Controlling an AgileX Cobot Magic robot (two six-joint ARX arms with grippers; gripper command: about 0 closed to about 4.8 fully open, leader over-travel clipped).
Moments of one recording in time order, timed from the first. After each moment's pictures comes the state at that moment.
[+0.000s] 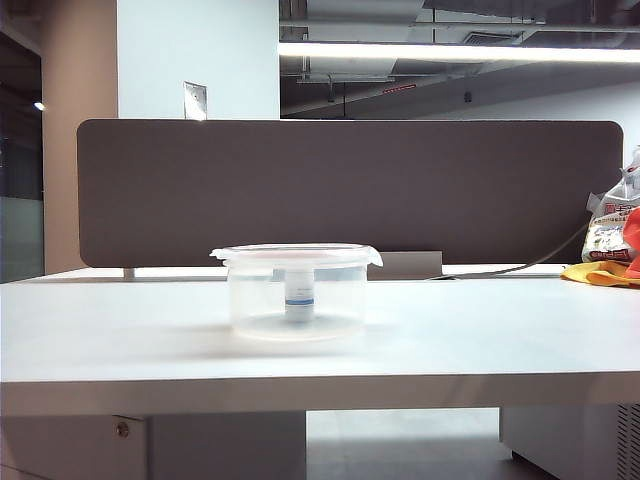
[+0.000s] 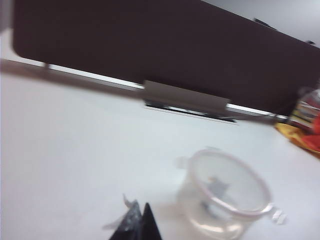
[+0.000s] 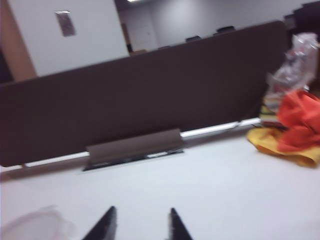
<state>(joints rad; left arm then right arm) -0.01 0.18 0.35 -0.17 0.23 -0.33 -0.01 0.09 0.32 -0.04 -0.10 0.29</state>
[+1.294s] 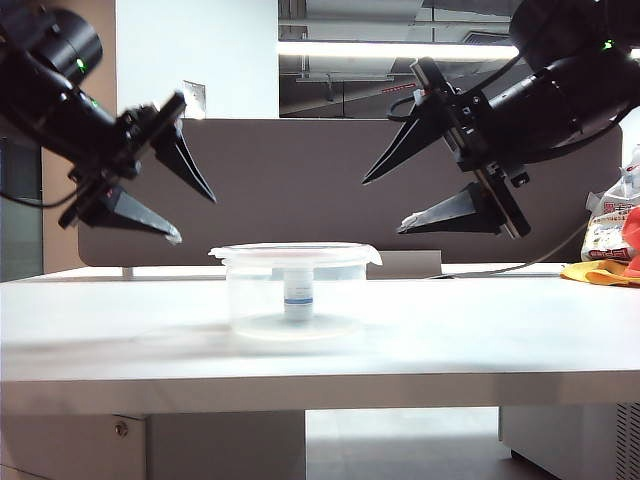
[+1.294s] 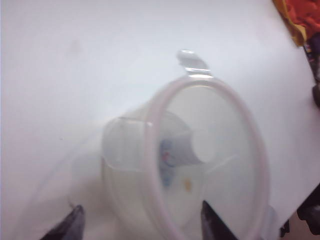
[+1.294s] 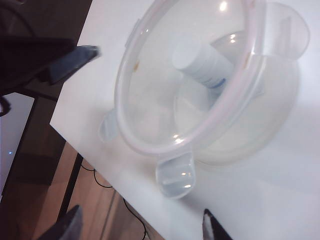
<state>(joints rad) -0.15 1.70 1.15 -0.19 0.60 -0.40 0.33 1.58 0.93 0.04 -0.72 0.56</state>
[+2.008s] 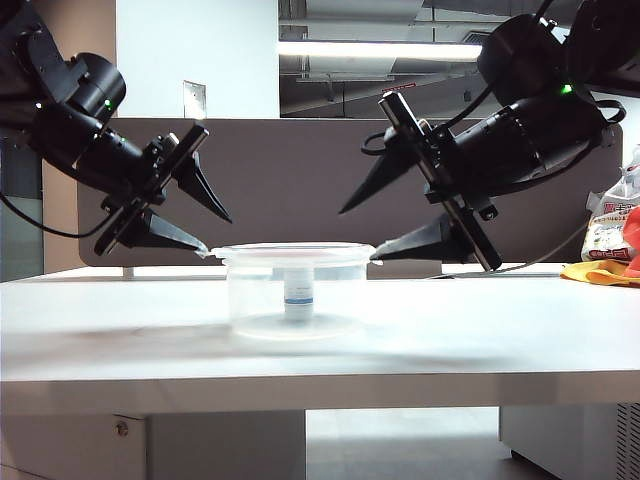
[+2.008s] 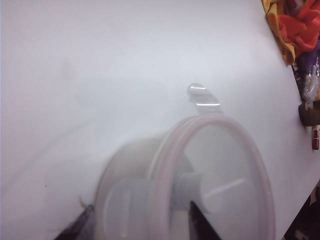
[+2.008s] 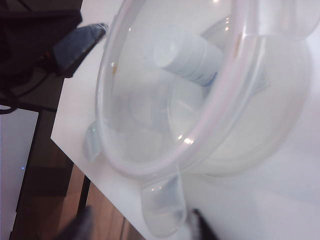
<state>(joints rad) -0.15 1.86 1.25 -0.08 0.65 -0.50 0.39 1.68 0.93 0.17 -0.67 0.71</state>
